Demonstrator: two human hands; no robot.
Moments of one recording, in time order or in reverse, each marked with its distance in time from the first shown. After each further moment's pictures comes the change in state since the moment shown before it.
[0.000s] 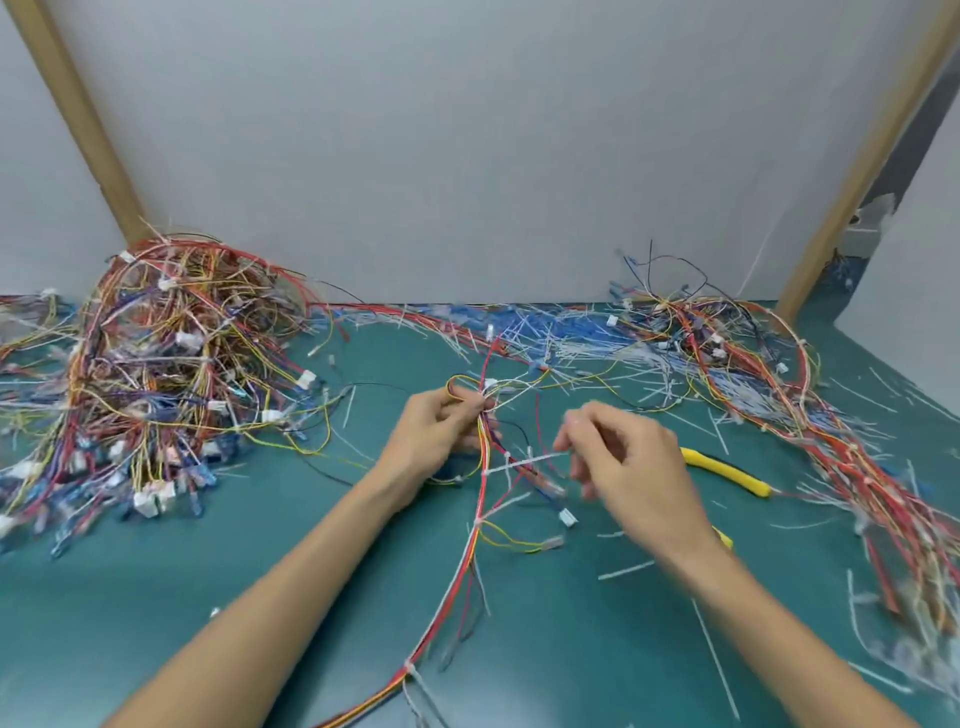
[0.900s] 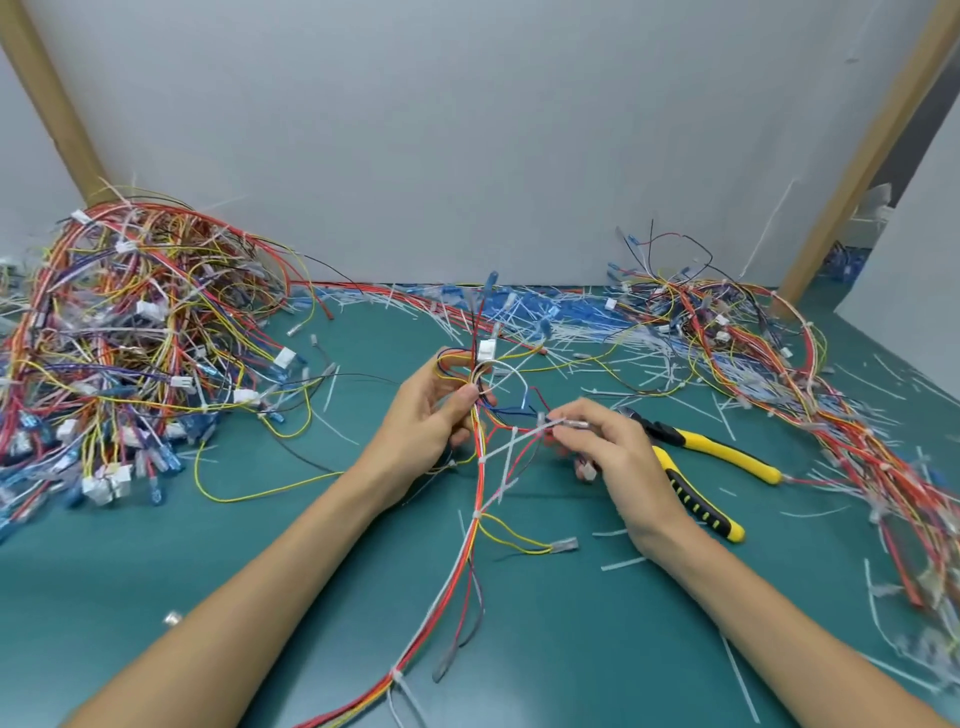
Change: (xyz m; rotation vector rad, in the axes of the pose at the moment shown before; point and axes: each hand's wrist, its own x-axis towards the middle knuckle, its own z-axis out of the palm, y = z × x) left_hand -0.008 -0.010 0.000 0.016 -0.048 0.181; right_hand 0.019 0.065 0.031 0.403 -0.128 0.131
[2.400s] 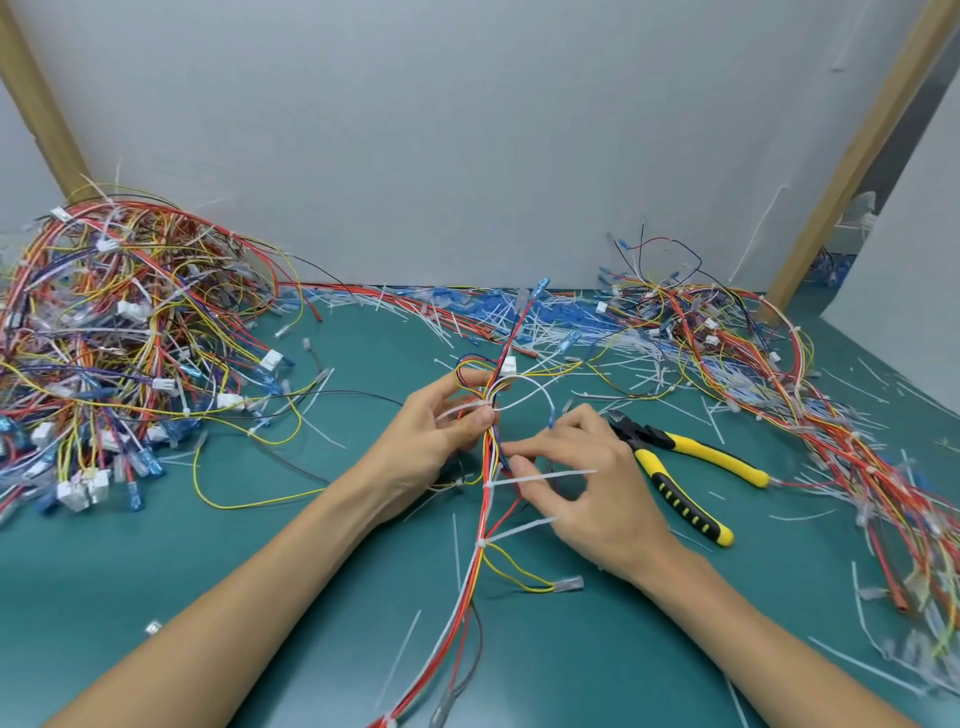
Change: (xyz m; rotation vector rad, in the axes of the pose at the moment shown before) left_hand -0.006 0.000 0.010 -0.189 -0.142 -0.105; right_hand -0.017 -0.004 0.010 -0.568 0.062 -0.549
